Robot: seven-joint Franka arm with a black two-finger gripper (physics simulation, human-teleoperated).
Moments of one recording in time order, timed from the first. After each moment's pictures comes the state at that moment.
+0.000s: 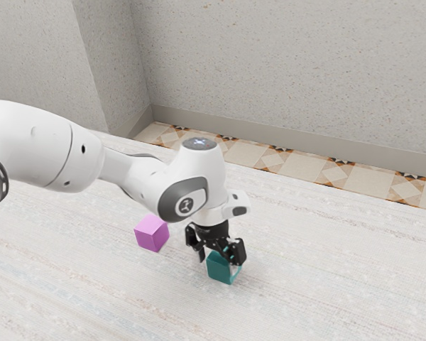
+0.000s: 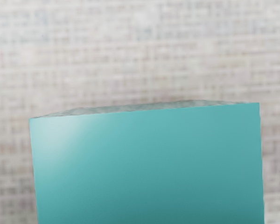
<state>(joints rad) -0.19 0.36 -0.16 -2.02 -0.01 2.34 -0.27</state>
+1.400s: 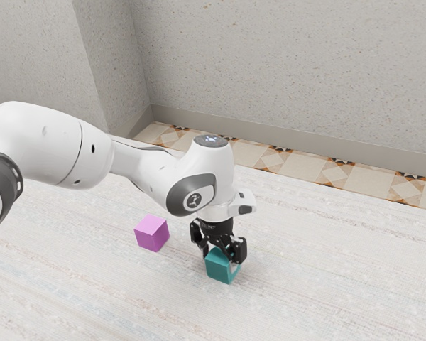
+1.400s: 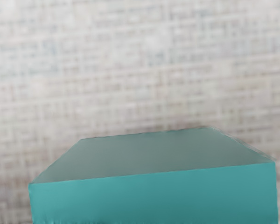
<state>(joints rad) -0.19 0.42 -0.16 -1.93 0.06 2.26 -0.27</state>
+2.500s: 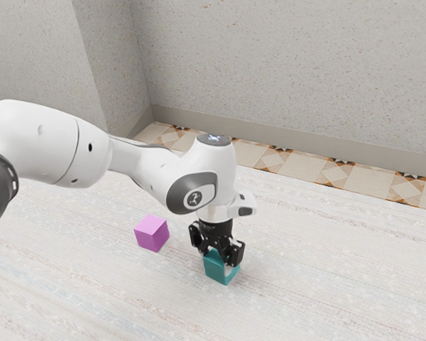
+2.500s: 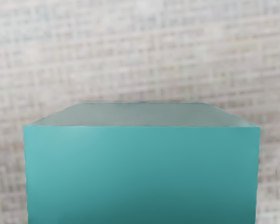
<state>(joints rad) -0.19 0.41 -0.17 -1.93 0.06 2.20 -0.27</state>
